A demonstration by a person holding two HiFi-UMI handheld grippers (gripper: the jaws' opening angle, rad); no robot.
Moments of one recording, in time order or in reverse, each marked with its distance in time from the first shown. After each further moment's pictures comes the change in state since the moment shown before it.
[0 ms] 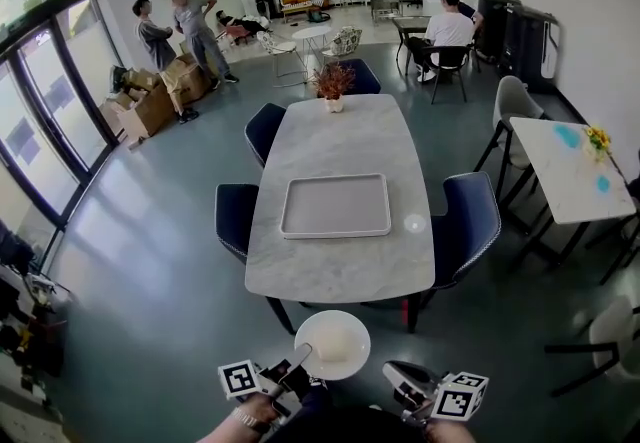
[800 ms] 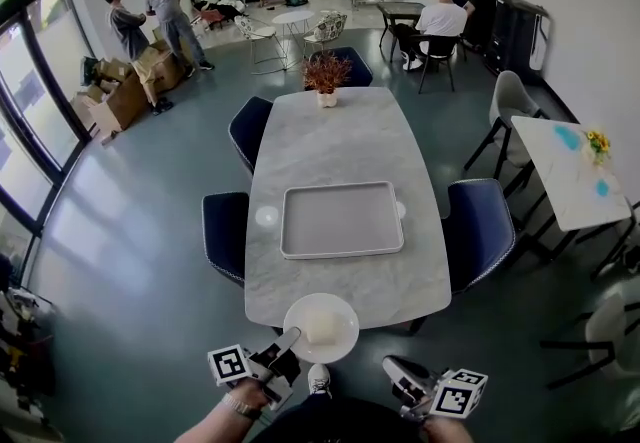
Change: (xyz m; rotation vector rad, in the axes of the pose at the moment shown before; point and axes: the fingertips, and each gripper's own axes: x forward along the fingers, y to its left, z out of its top) left arm 0.046 0.029 0.158 -0.017 0.050 -0.015; right arm 0.114 -0.036 0.050 0.005 -0.057 -0.114
